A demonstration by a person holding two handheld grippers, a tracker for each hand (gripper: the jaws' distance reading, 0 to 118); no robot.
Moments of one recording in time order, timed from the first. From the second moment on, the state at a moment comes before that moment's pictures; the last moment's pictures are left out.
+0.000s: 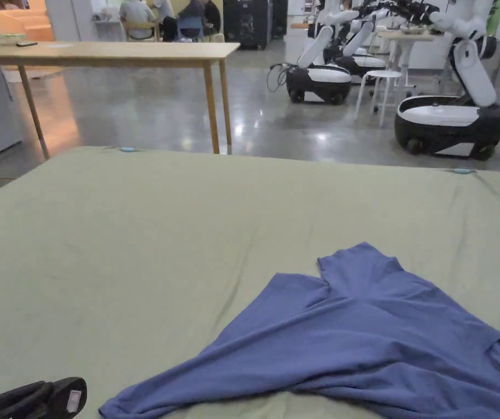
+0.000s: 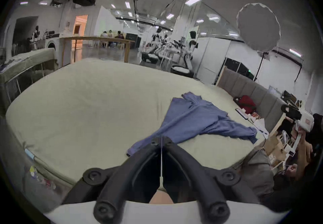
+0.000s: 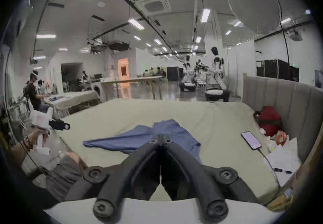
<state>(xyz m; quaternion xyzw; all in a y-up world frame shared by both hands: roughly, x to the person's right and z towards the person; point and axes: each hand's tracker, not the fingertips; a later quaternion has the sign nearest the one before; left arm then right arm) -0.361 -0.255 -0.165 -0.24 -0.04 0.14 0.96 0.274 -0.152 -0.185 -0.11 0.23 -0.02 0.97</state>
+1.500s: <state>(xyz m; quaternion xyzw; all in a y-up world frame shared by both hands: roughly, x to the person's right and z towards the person) -0.338 -0.303 -0.258 -0.32 -0.10 0.01 0.94 0.220 -0.181 -0.445 -0.27 0.23 0.13 0.93</state>
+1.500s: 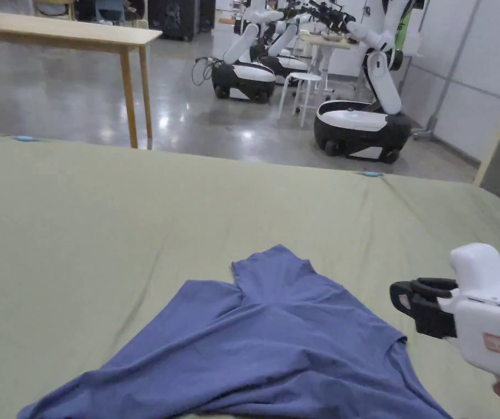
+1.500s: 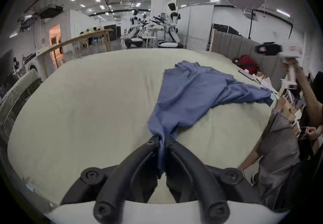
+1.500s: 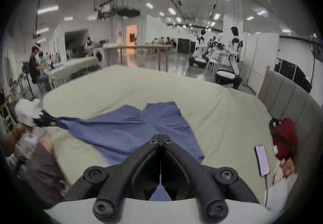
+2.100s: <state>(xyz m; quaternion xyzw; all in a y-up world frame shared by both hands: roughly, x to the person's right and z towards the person) -0.306 -0.281 -0.255 -0.32 -0.09 0.07 0.94 0.173 -0.333 -0.722 -0.48 0.21 0.18 0.83</state>
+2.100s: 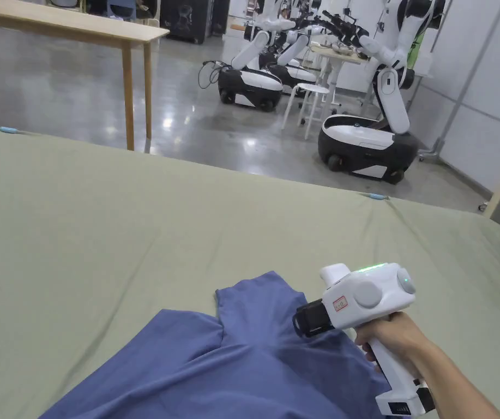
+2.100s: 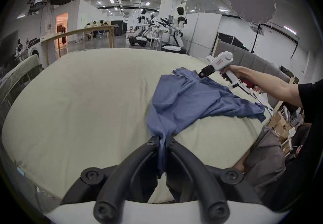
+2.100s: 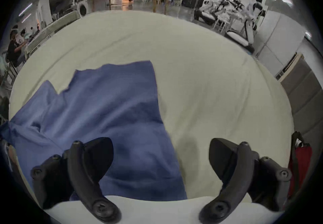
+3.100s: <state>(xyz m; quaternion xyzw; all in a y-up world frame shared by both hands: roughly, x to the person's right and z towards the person) -0.290 -0.240 -0.303 -0.23 -0.12 0.10 0.96 0.294 -0.148 -0.367 -0.15 0.15 0.02 0.98</state>
